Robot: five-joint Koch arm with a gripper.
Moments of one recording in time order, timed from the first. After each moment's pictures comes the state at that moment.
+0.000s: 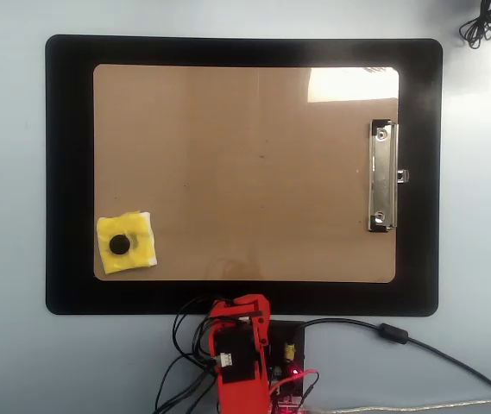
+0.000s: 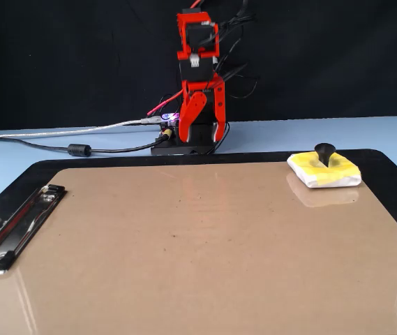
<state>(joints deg) -11.2 132.0 134.0 90.1 -89.6</state>
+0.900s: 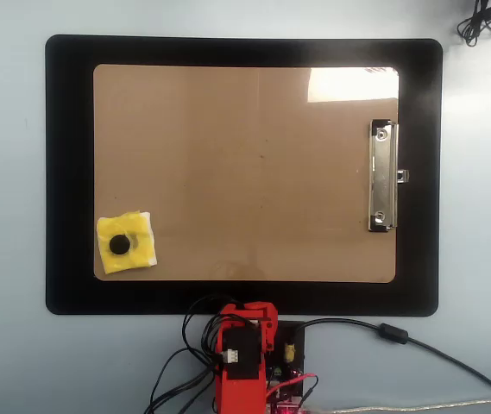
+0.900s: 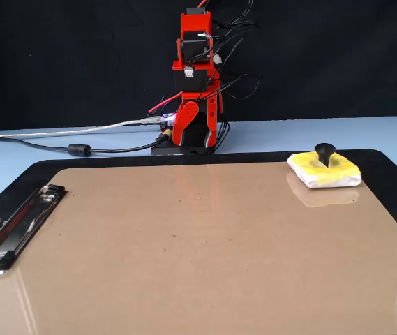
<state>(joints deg) -3.0 132.0 140.4 90.5 -88.9</state>
